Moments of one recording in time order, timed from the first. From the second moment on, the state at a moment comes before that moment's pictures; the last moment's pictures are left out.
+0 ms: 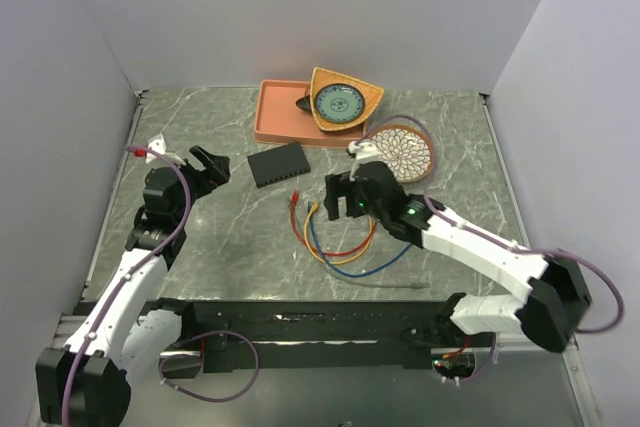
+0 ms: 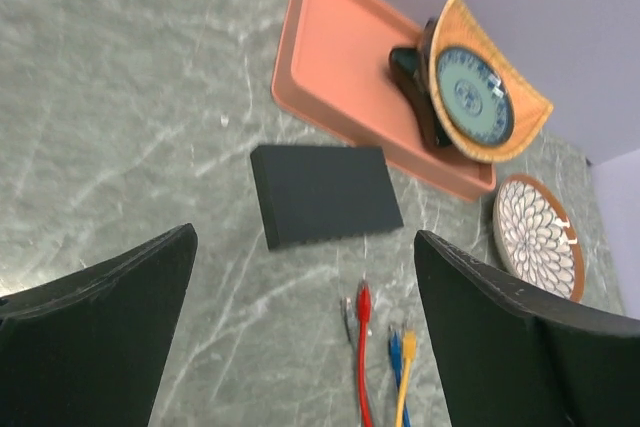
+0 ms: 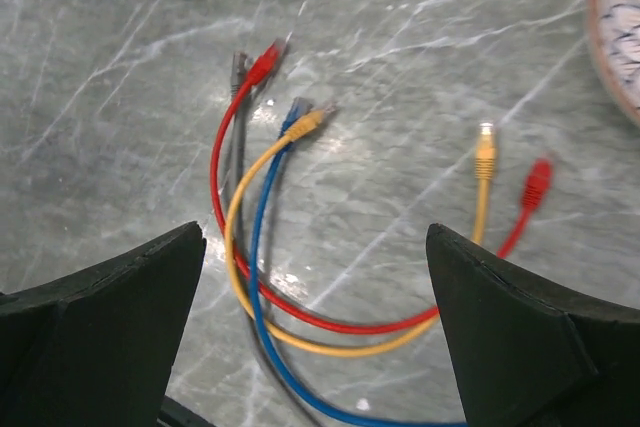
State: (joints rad) left arm -0.16 0.84 0.58 0.07 -0.09 -0.60; right arm 0.78 1.20 0.89 -0.27 0.22 0.37
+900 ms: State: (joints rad) left arm -0.16 1.05 0.66 -0.03 0.05 -0.64; right arm 0.87 1.86 1.18 -0.29 0.05 0.62
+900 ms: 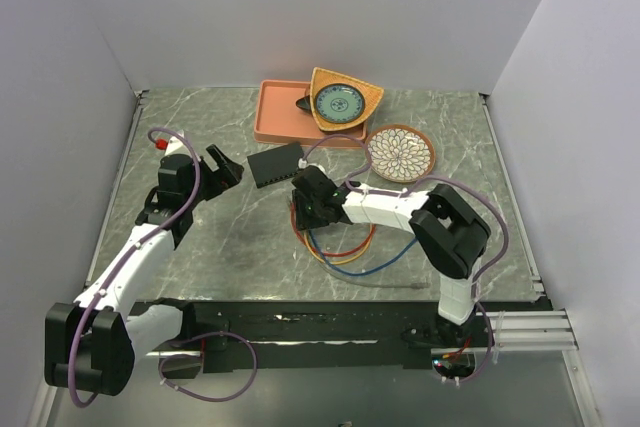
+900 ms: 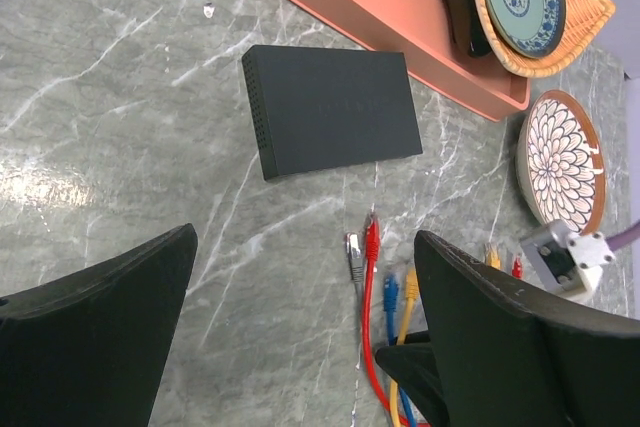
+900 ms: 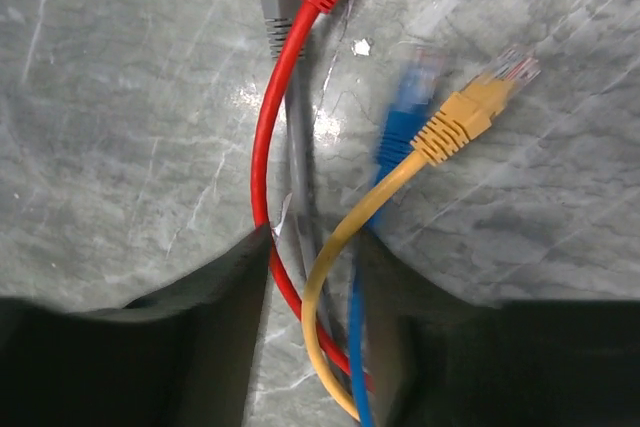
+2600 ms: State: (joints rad) left arm -0.16 1.00 0.65 0.02 0.28 -0.61; right arm 0.61 1.16 0.95 -0.16 -0.35 0.27
